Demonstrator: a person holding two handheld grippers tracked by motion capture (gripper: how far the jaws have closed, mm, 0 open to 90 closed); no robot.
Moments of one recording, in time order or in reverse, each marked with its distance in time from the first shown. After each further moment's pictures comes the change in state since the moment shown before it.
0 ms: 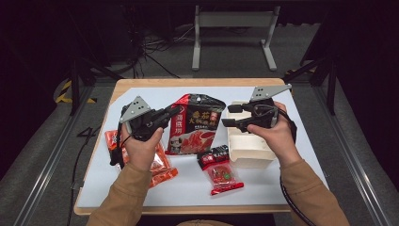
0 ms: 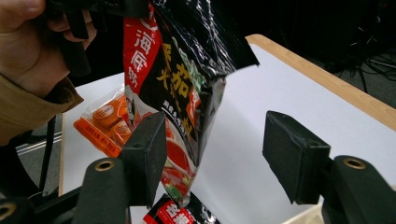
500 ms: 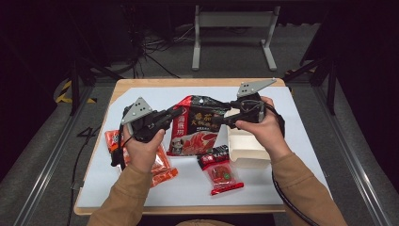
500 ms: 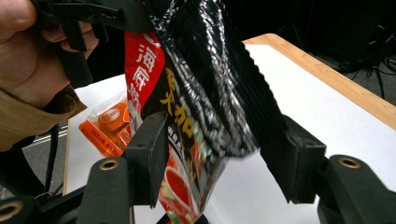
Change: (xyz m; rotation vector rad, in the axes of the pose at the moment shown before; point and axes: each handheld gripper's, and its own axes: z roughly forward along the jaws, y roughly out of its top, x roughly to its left) left arm -0.004 -0.001 0.001 -0.003 -0.020 0.010; right arm 0.001 0.017 0.025 0.030 0.038 -0.015
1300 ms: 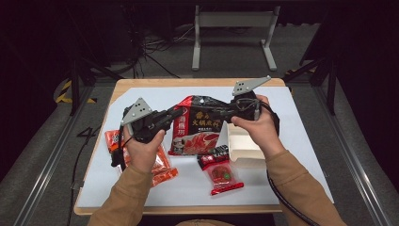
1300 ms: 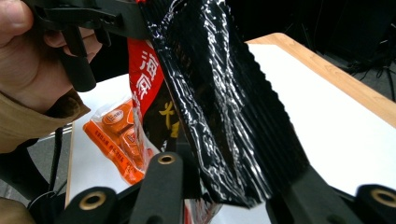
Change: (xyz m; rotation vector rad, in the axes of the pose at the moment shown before) left arm 0.001 -0.001 -0.001 -0.016 -0.018 -0.009; right arm 0.000 0.008 0.007 0.013 0.023 -0.011
